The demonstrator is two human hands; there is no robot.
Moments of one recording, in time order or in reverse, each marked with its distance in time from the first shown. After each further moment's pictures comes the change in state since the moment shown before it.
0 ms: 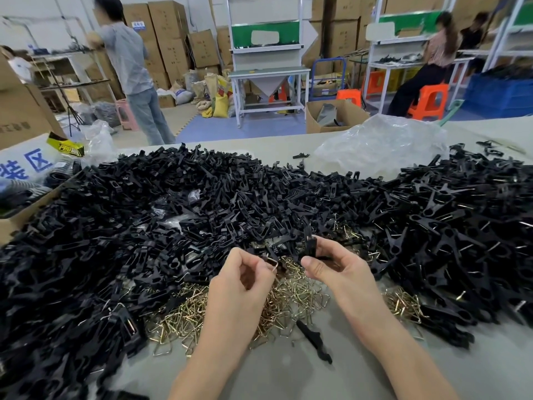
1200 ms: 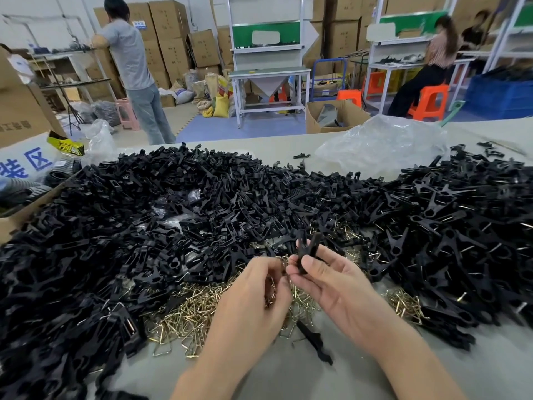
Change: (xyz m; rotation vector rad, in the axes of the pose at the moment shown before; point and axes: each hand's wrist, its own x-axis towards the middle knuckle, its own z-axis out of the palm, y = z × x) left_hand -0.009 0.001 0.002 0.346 -0.204 0.245; right_hand -0.006 -0.011 0.003 0.706 -0.301 0.251
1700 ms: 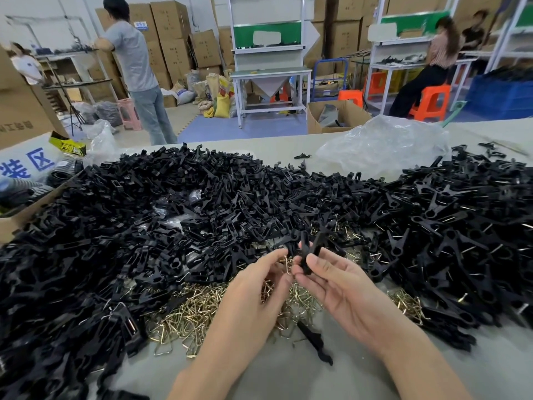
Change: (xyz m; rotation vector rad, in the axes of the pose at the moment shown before) left_hand 0.003 -0.004 0.000 -0.097 0.001 -0.012; right_hand 0.000 -0.007 -0.007 0.078 -0.051 0.101
